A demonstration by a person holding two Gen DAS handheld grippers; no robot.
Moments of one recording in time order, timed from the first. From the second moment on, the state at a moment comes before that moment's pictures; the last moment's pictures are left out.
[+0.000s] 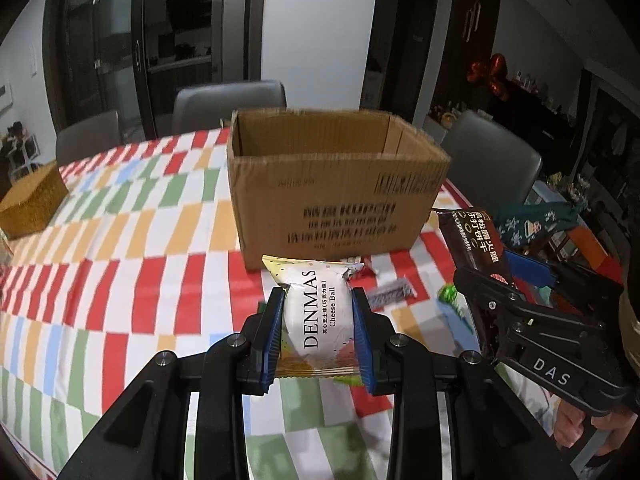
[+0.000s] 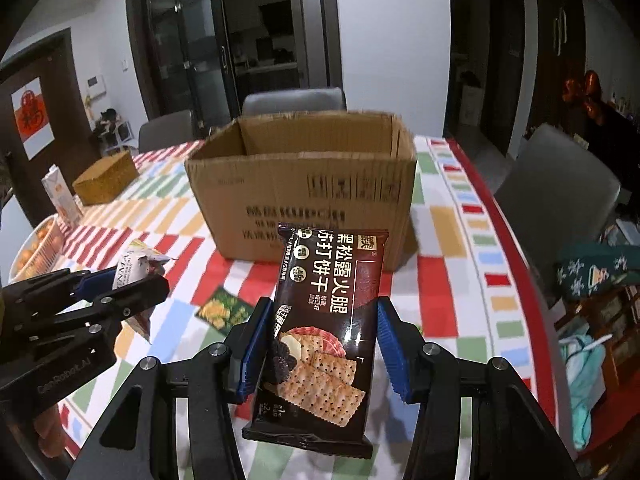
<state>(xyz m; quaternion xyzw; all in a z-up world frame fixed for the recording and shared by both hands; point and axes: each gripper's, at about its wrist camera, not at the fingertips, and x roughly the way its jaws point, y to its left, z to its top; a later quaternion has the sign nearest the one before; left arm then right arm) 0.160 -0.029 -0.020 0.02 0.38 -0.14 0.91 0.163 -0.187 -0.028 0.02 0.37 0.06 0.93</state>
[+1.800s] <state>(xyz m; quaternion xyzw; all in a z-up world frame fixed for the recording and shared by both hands) 0.324 -0.057 0.050 0.04 0.35 -0.11 0.93 0.333 -0.200 0.050 -0.01 0.34 0.06 0.94</state>
